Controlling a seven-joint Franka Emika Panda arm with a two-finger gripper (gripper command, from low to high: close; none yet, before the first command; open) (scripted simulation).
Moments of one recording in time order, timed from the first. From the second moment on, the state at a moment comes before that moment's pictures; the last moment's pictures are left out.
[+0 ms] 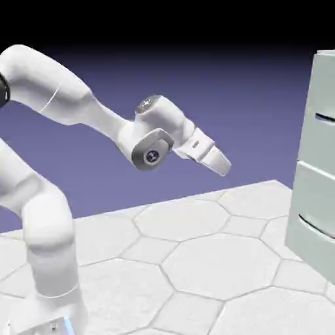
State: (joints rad) arm 0.03 -0.53 -0.04 -2.79 0.05 3.02 0.69
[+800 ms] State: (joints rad) arm 0.39 0.29 -0.75 -2.48 1.10 2.69 -0.29
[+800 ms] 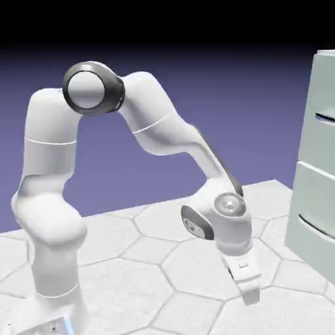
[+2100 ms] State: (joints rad) arm 0.98 1.62 -1.91 -1.97 2.79 2.15 -1.88
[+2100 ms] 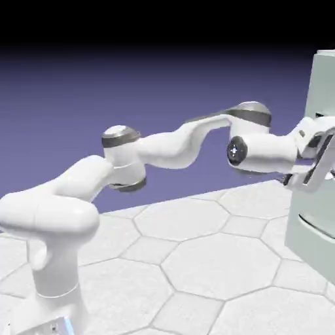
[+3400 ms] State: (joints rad) arm 1.42 1.76 -2.09 -2.75 2.64 1.77 -1.98
